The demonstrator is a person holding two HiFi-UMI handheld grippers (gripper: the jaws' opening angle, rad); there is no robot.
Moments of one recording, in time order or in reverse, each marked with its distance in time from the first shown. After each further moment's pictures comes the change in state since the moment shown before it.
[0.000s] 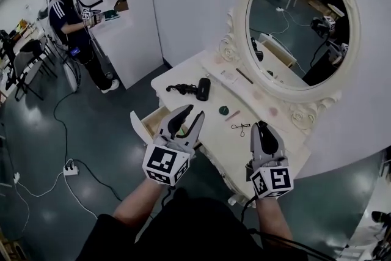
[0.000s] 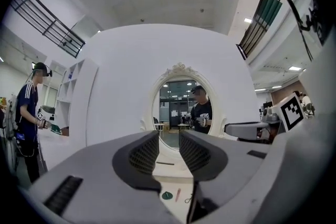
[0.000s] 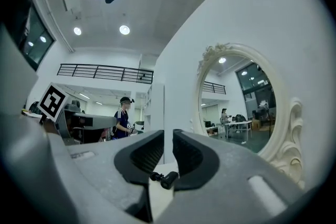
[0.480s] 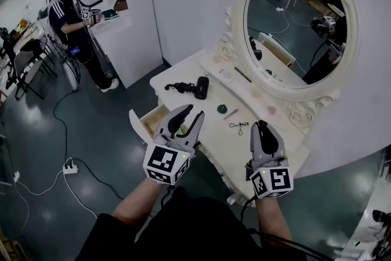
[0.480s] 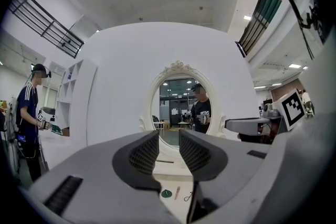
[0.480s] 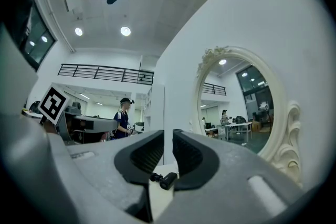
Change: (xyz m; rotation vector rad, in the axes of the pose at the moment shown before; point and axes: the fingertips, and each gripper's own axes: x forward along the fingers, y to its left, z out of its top) left arm 0.004 -0.012 -0.003 0.014 0.019 0.003; right arm -0.009 -0.007 0.006 -0.007 -0.014 0.001
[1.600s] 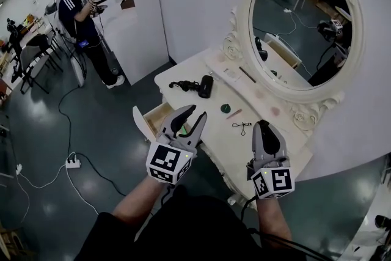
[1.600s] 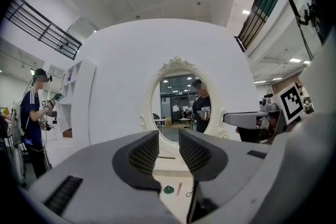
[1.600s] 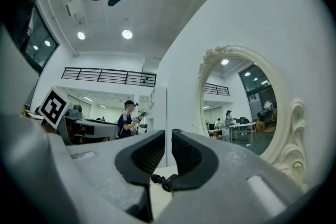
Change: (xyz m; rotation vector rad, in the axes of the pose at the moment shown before) left arm 0.002 -0.007 -0.012 0.034 0.037 0.018; right arm 0.002 -0.003 0.000 0.009 -0.019 0.041
